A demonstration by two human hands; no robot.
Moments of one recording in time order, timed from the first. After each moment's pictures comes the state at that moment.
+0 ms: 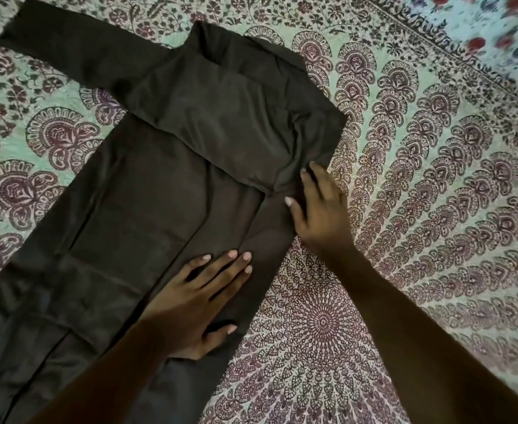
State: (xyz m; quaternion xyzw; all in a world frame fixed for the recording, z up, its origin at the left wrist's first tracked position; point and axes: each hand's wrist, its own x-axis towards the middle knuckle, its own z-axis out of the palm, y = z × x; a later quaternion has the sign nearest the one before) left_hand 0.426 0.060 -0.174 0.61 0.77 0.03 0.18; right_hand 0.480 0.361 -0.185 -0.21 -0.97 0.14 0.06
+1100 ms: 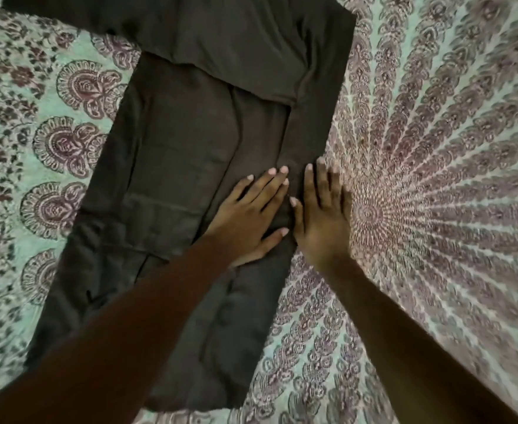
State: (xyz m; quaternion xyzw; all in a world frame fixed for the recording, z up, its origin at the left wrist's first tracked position) left_hand 0.430 0.047 -0.174 0.63 0.76 0.02 0.12; right_hand 0.570 0.169 -0.190 -0.38 -0.91 0.12 -0.03
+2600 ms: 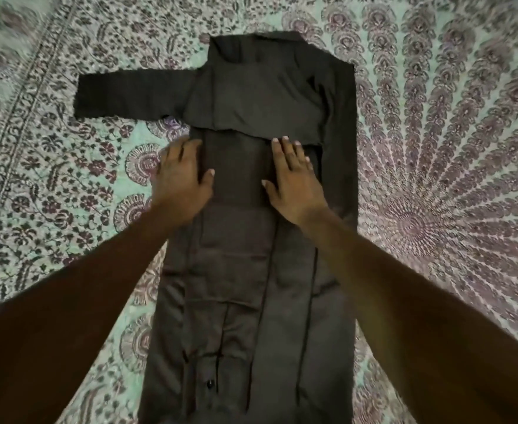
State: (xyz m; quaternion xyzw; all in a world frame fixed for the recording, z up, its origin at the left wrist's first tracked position) left_hand 0.203 0.014 -0.133 0.43 0.87 0.19 0.11; right_hand 0.391 0.154 -0.146 -0.36 -0.91 0.19 -0.03
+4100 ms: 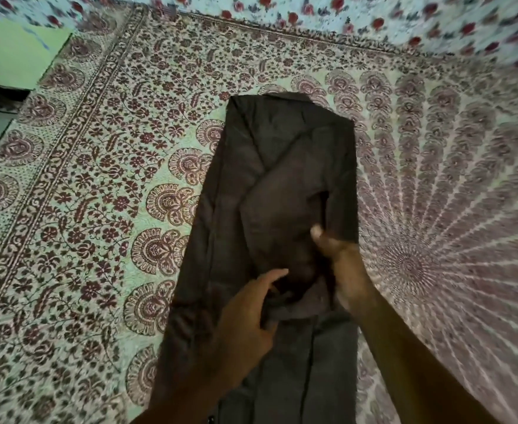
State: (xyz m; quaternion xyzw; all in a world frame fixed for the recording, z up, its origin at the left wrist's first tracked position) left_hand 0.358 -0.068 -0.105 0.44 0.72 0.43 0.33; right_hand 0.460 0.119 -0.094 -0.52 -0.41 0.73 0.17
